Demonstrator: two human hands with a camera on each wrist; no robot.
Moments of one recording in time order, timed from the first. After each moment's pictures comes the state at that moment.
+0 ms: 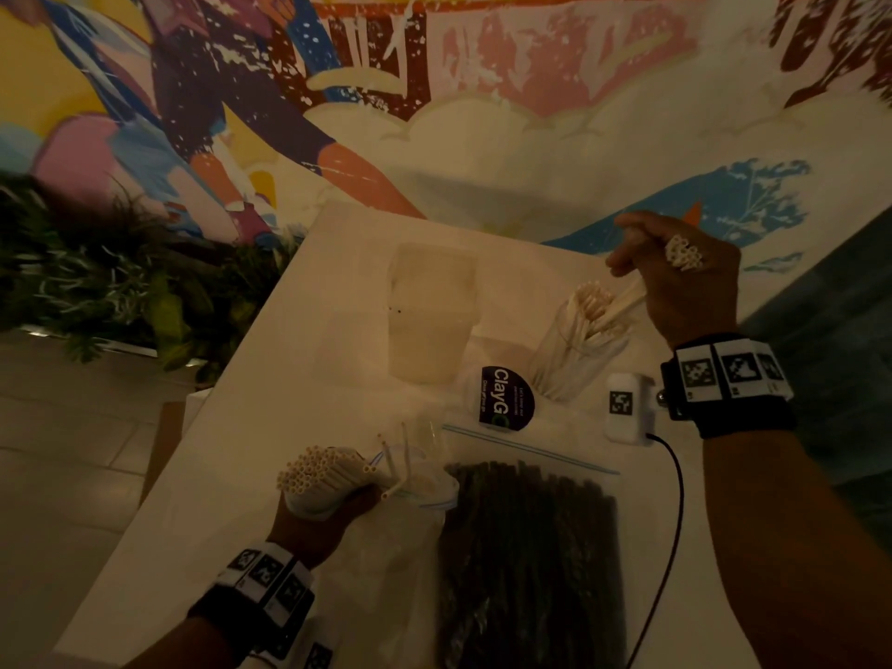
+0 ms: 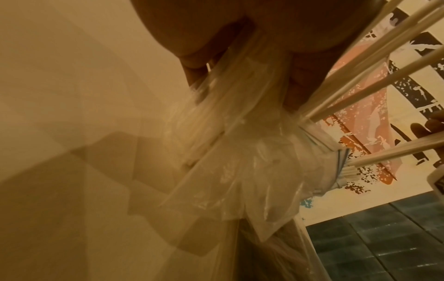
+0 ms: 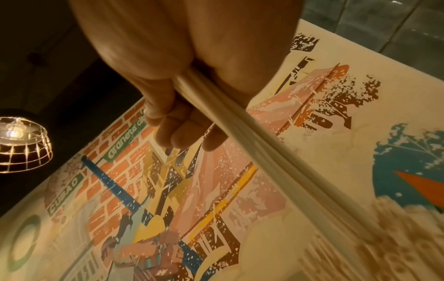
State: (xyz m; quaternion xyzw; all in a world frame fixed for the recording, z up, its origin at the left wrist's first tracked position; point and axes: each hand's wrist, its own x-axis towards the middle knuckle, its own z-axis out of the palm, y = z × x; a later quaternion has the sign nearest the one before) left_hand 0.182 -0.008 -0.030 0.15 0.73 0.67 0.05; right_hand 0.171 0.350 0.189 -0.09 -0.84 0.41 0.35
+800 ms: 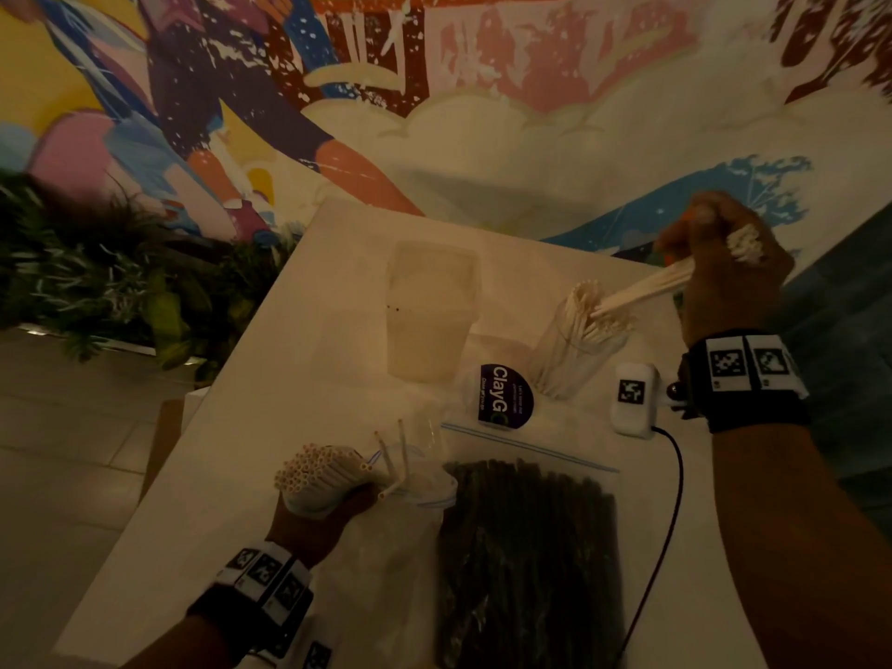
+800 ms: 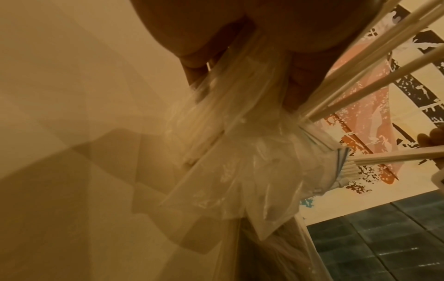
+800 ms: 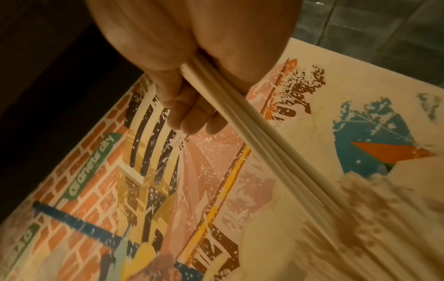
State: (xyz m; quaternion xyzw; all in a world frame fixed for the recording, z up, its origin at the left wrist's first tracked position) left_hand 0.181 -0.006 -0.032 0.17 0.74 0.64 0.06; right_hand 0.178 0.370 0.189 -0.13 -0.74 0.46 0.47
